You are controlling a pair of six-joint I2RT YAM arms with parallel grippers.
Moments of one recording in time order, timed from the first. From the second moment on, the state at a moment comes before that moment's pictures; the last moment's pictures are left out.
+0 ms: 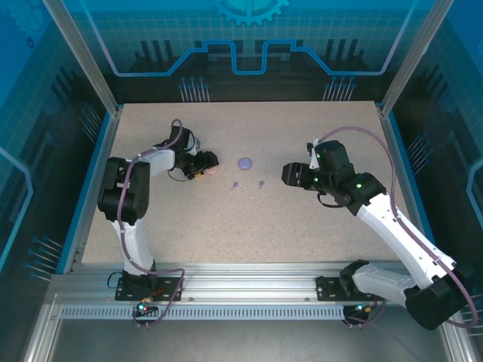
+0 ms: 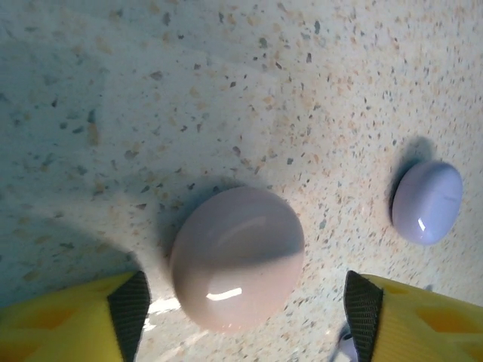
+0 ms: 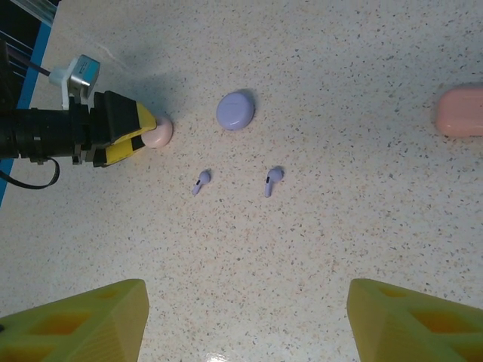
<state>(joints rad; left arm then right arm) -0.11 1.96 1.24 -0.37 0.43 -0.54 0.48 1.09 1.05 -0.70 -0.07 0.56</state>
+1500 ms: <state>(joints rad) -0.08 1.36 1.06 -0.26 0.02 -0.48 0.35 1.13 1.14 -0.72 -0.14 0.48</state>
